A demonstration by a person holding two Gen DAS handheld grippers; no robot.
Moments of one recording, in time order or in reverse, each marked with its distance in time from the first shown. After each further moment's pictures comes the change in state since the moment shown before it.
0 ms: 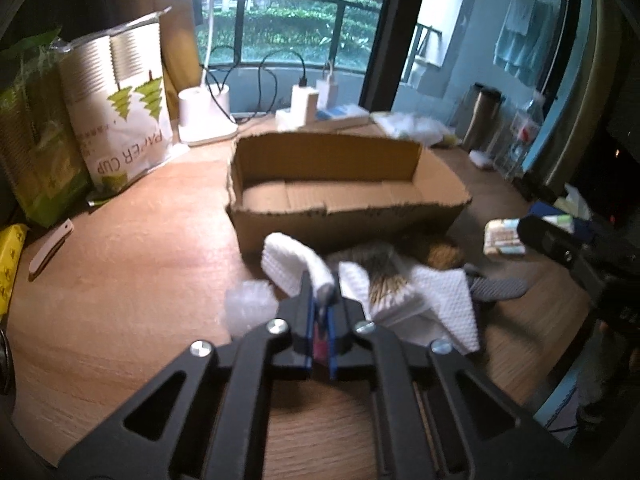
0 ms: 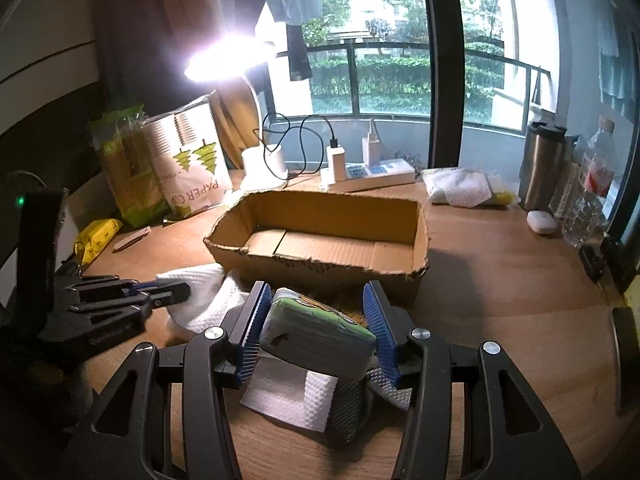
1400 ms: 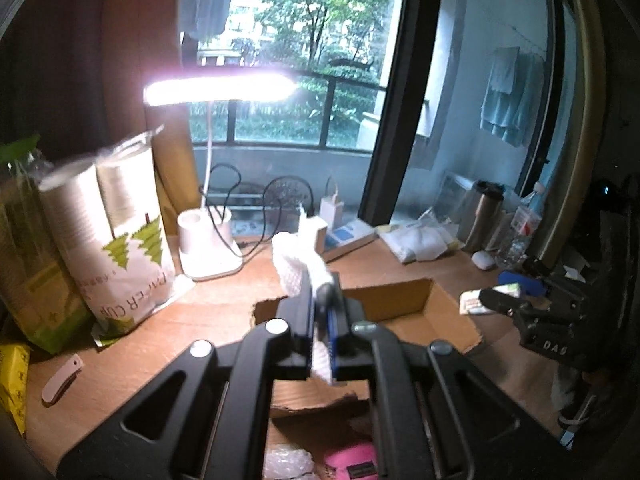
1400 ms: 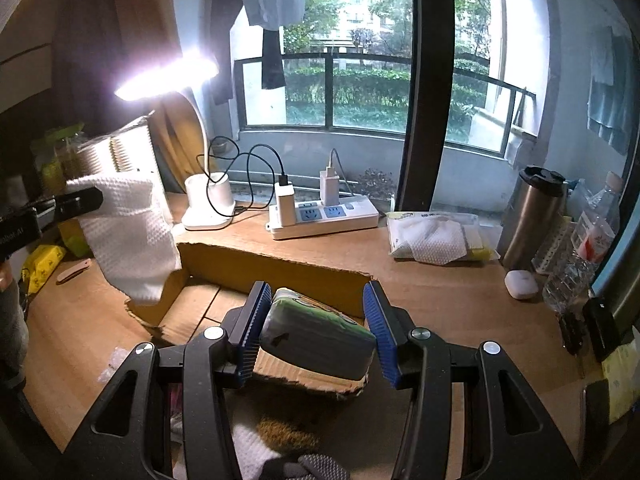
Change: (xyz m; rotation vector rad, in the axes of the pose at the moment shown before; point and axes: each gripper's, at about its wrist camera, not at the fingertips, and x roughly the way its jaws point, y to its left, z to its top) left arm 0.004 0.031 0.111 0.031 -0.257 -0.031; right arm 0.071 -0.044 0.068 -0.044 -0.008 -0.118
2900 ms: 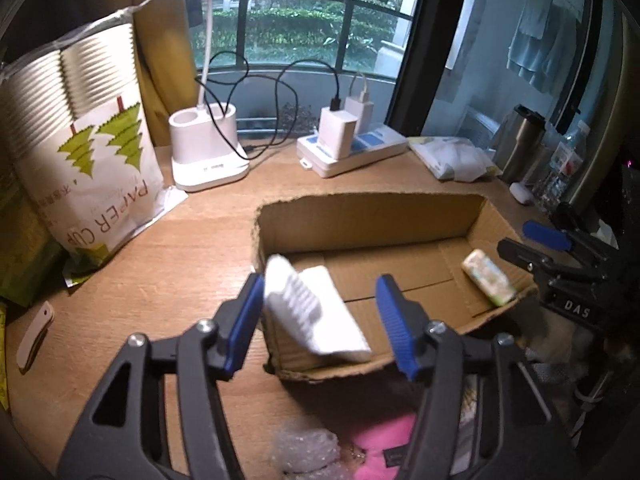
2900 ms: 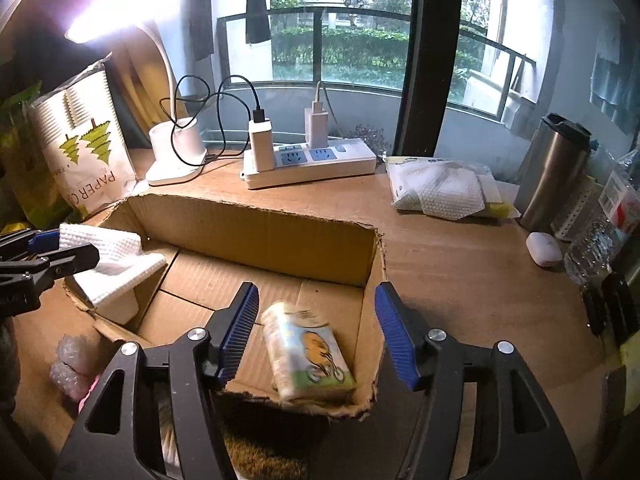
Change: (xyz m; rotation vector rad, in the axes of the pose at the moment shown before) left arm 0.070 0.011 -0.046 -0.022 0.266 0.047; right arm 0.062 -0.006 -0.024 0.017 0.139 -0.040
